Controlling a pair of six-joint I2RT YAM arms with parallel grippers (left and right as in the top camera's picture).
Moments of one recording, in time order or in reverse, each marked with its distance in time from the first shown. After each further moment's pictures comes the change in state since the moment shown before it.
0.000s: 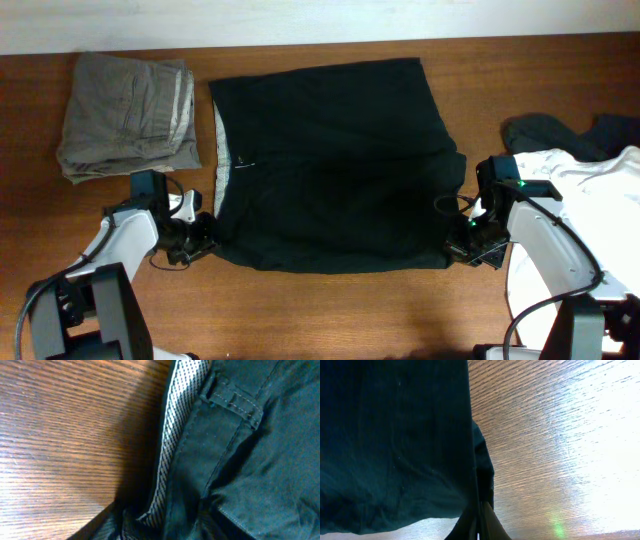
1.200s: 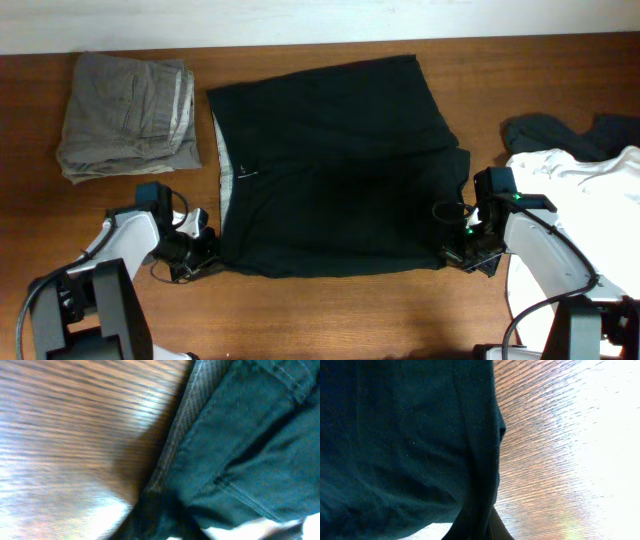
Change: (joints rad) left arm 0.003 0.014 -0.024 -0.156 0.016 0.017; right arm -0.002 -0.016 -0.102 0.124 -0.022 0.058
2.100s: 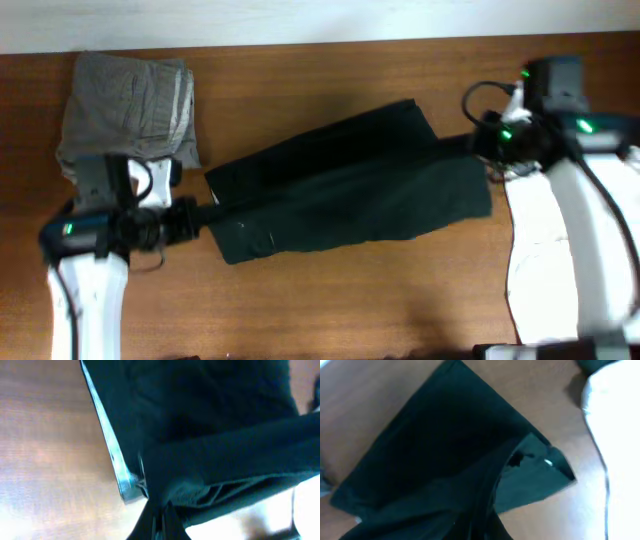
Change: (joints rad) left arm -0.023 -0.459 0.327 -0.266 0.011 0.072; right arm 0.025 0.063 0.771 -0.228 0.085 -0.055
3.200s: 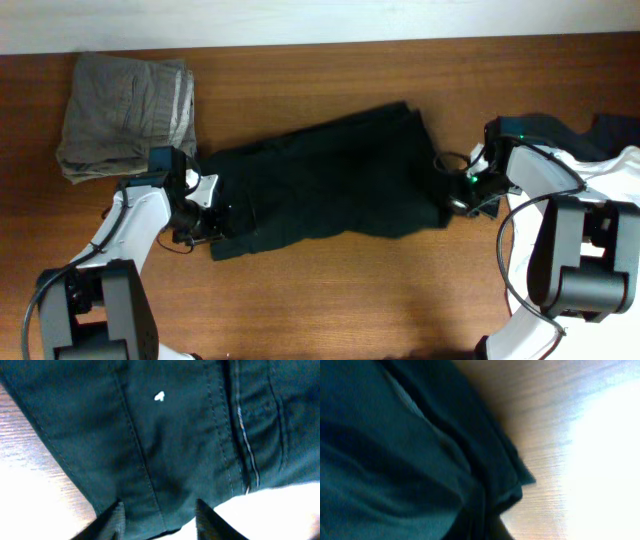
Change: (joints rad) left arm -0.096 0.470 -0.131 0.245 -0.089 0.114; right arm -0.114 0.349 -0.378 0.208 -0.154 -0.181
